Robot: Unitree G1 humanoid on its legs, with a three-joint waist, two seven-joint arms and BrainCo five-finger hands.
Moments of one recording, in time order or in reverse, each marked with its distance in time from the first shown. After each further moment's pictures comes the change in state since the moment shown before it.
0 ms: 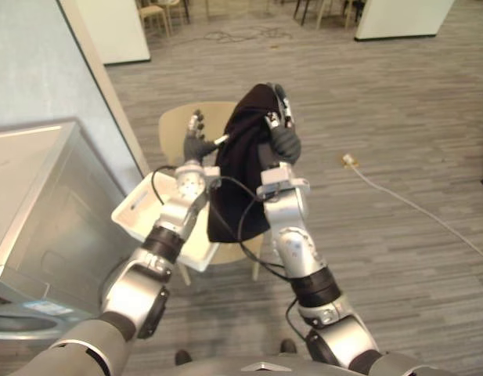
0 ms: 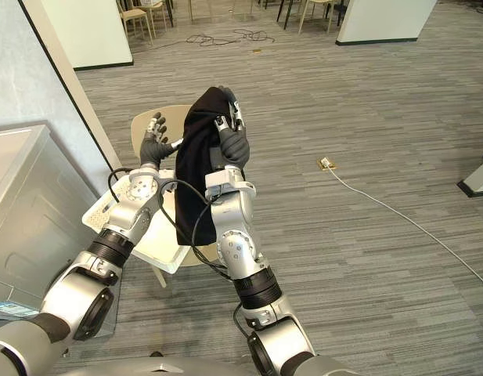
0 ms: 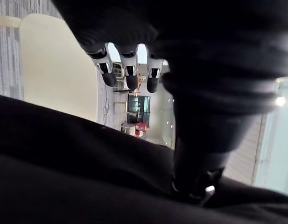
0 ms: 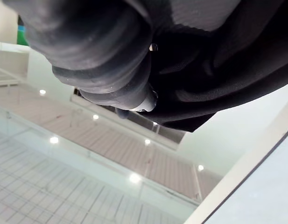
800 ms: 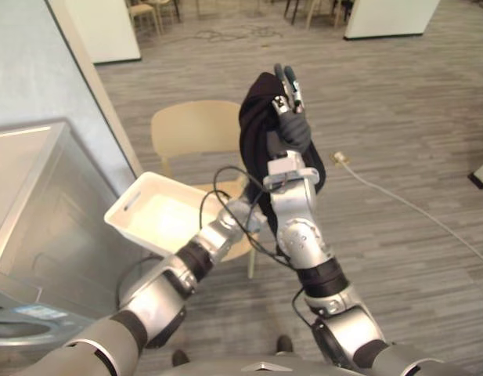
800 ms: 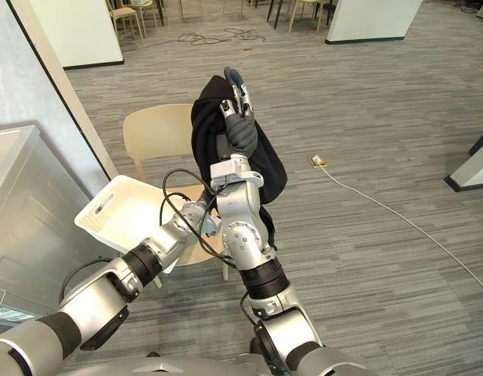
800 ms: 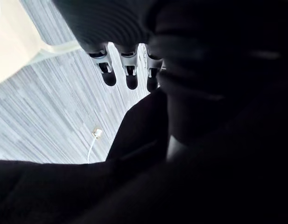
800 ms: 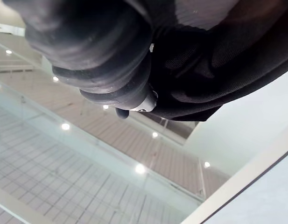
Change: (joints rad) left arm 0.016 -0.107 -0.404 0.104 -0.150 0.030 -0.195; right arm -0.061 -0.038 -0.008 -0.004 0.001 -0.010 0.000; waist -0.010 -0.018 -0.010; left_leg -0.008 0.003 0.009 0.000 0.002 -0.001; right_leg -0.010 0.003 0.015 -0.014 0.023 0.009
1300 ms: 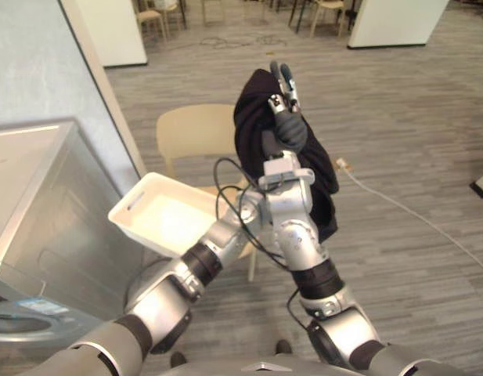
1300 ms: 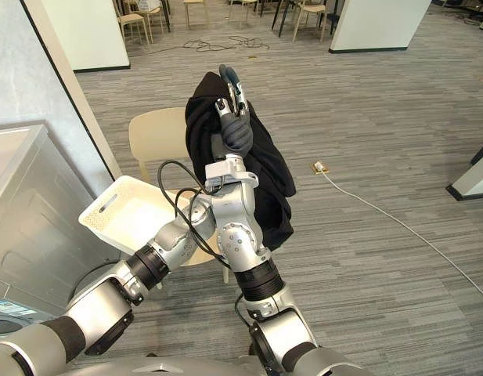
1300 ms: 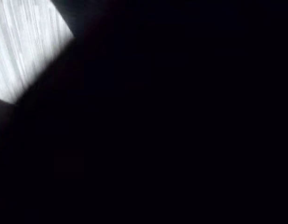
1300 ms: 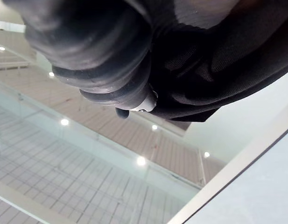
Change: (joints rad) left arm 0.008 -0.044 0.048 -0.197 -0.280 -0.073 0.065; right arm 0.001 0.032 0.026 -0.014 -0.001 -0.020 -0.001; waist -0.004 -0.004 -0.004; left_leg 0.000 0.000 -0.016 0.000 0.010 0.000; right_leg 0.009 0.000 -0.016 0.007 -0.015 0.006
